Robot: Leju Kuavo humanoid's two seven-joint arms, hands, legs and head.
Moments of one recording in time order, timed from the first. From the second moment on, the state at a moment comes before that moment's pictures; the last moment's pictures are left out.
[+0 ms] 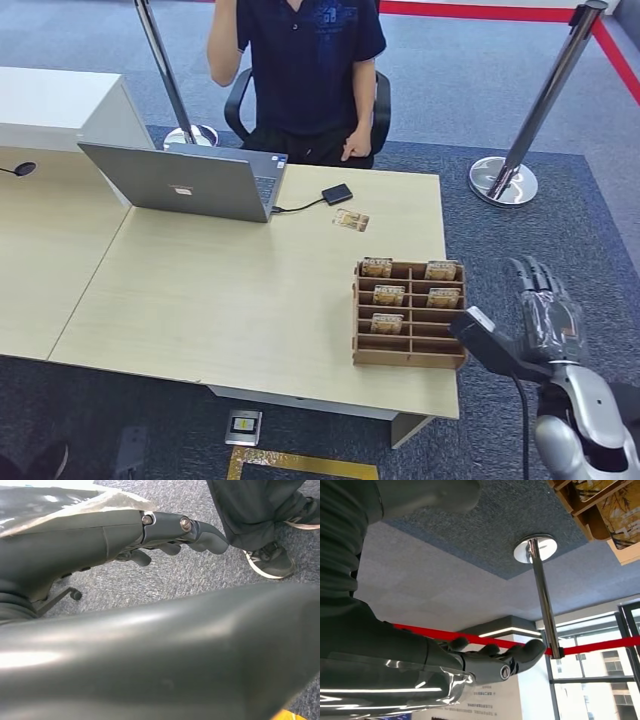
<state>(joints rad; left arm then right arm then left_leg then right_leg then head) -0.04 -0.22 0.65 -0.19 -0.81 0.49 -0.06 -0.09 -0.26 0.27 -1.31 1.08 -0.08 -0.01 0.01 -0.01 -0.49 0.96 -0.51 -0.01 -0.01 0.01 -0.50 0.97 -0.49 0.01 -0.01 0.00</state>
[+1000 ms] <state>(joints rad) -0.04 -0.22 0.68 -0.19 -0.80 0.50 -0.06 -0.18 -0.26 0.31 -1.20 1.08 -0.07 -0.02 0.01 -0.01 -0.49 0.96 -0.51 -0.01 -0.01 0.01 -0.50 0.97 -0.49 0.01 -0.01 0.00</state>
